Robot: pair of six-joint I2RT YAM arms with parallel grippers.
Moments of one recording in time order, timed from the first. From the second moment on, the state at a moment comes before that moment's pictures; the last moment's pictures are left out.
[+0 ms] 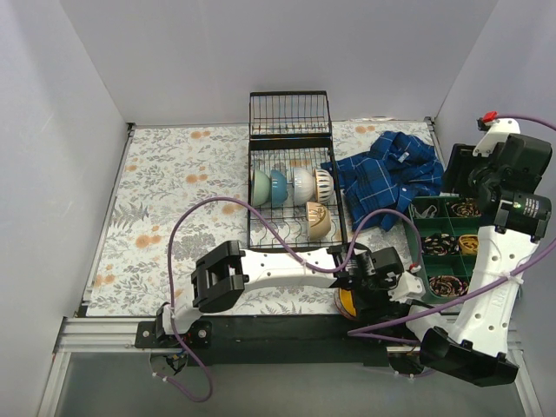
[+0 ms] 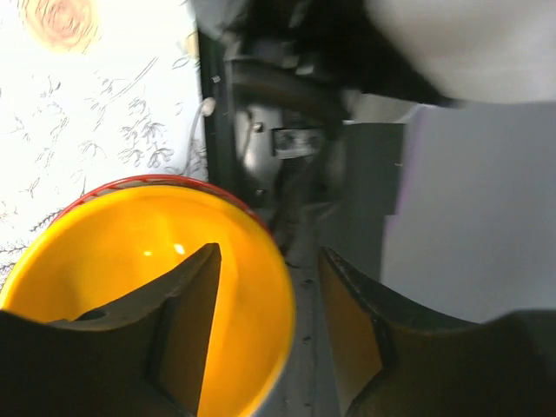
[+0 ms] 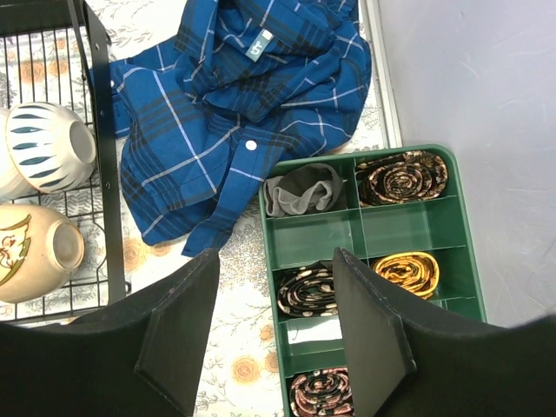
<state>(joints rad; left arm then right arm) -1.42 2.12 1.82 -0.68 0.31 0.02 -0.31 1.05 1.52 -1.03 -0.21 -0.13</state>
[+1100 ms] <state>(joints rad) -1.42 2.08 1.79 -0.70 0.24 0.09 -0.35 1.01 1.45 -1.02 -0.26 -0.10</state>
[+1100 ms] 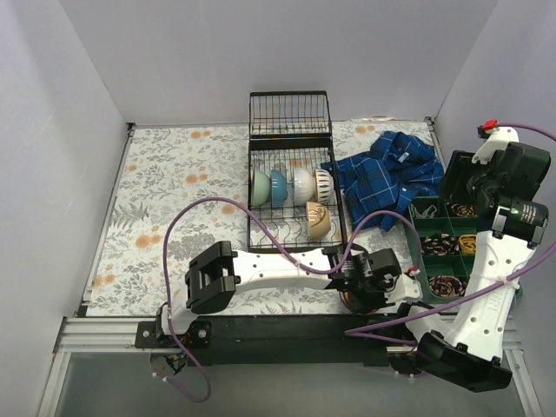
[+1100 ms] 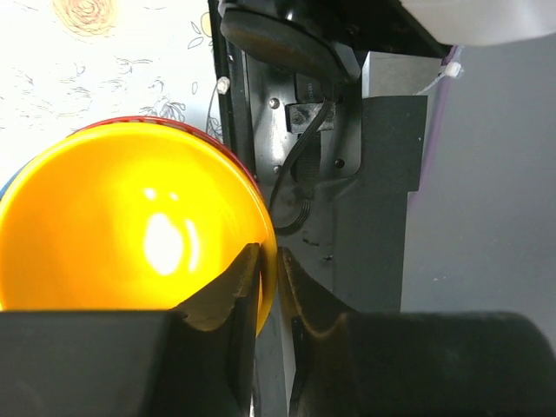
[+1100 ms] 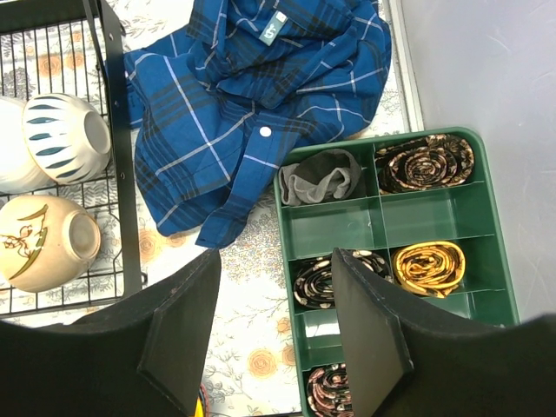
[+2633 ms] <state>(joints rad) -0.91 1.62 1.66 -0.76 0.05 0.29 -0.35 1.10 1.42 -1.02 -0.29 -0.12</state>
